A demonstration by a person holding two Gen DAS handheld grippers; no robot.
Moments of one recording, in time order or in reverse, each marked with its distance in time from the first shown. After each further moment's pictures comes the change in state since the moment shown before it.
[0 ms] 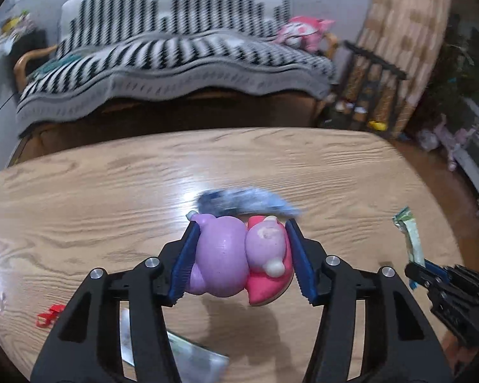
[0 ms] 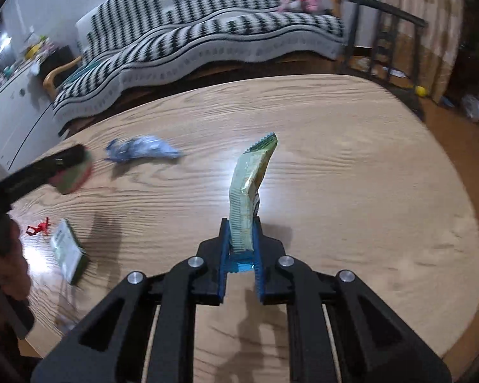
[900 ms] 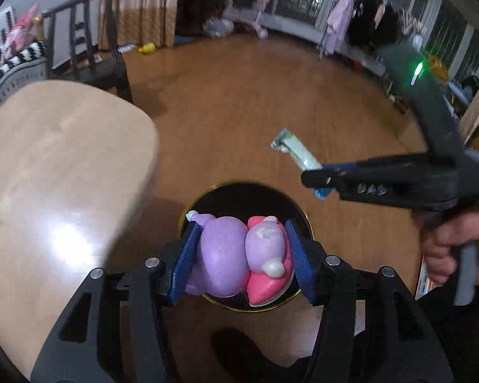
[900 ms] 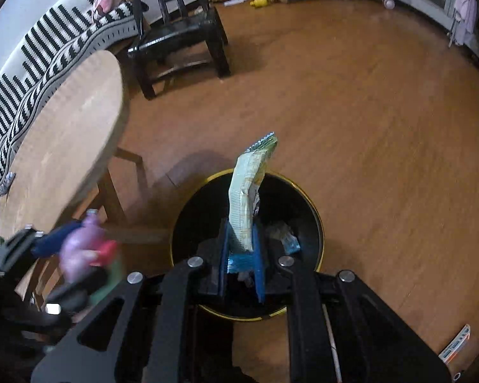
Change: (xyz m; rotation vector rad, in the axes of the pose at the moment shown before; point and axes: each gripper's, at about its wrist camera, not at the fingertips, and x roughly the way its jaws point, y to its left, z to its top) left arm 0.009 -0.450 -0.239 0.694 0.261 -0.611; right arm -0.133 -0.383 -0.245 0.519 0.137 -0.210
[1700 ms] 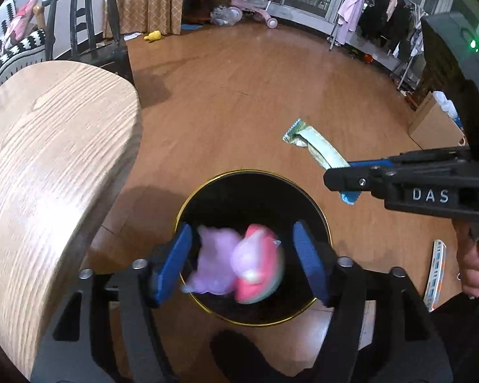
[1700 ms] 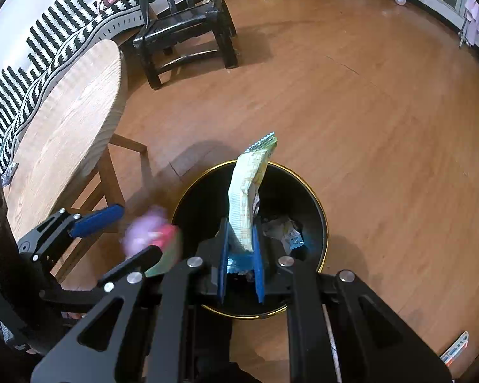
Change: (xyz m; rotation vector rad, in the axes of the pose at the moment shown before) left arm 0.040 0.006 0.000 -0.025 0.024 0.036; right arm 0.011 0.005 0.005 -0.022 0.034 0.029
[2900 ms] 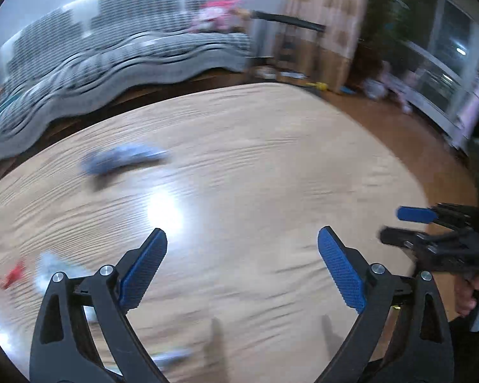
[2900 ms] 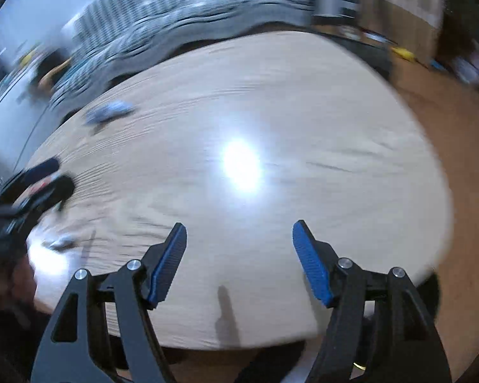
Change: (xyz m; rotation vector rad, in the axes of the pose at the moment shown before) left arm -0.280 0.283 -0.132 -0.476 -0.199 0.452; right arm 0.017 0.360 0.015 -0.510 -0.030 0.228
